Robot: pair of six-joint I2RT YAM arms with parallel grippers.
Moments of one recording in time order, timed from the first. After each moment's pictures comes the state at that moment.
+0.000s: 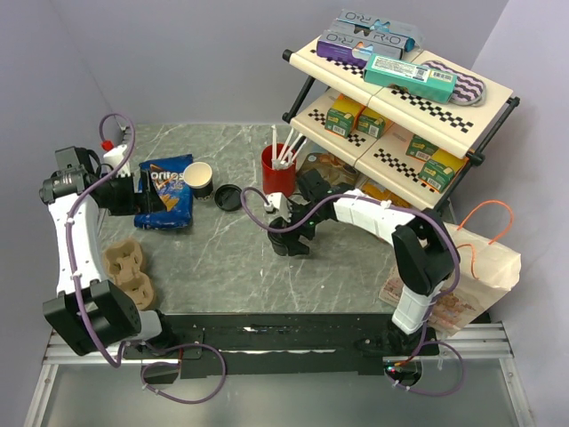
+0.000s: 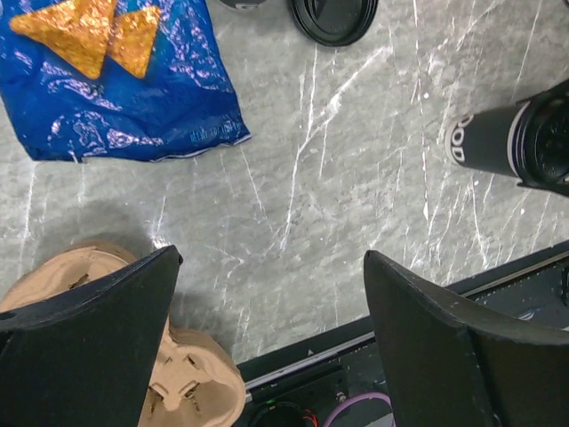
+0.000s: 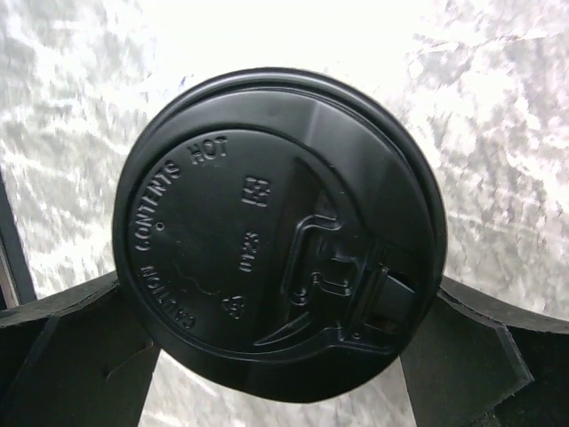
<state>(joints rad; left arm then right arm) 0.39 1.32 1.36 -1.09 0.60 0.28 0.62 1.75 1.23 -0.61 -0.53 -0.68</state>
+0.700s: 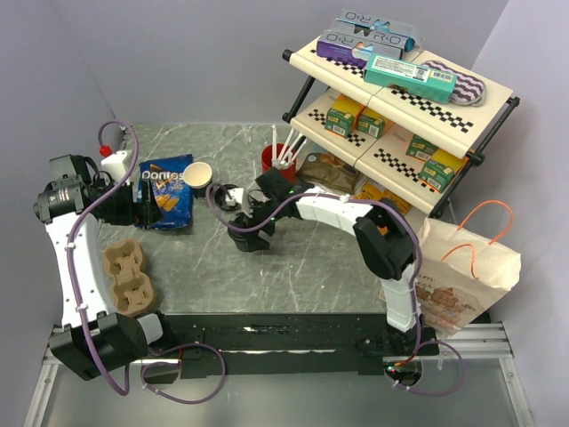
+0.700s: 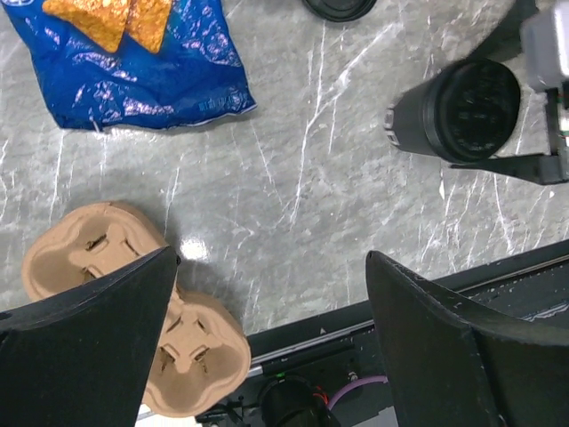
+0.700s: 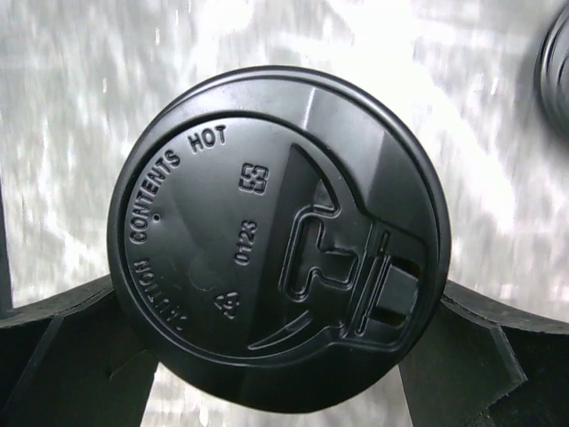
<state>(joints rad) 0.39 1.17 1.34 -1.17 0.54 0.32 0.76 2.01 1.48 -0.45 -0.60 -0.52</state>
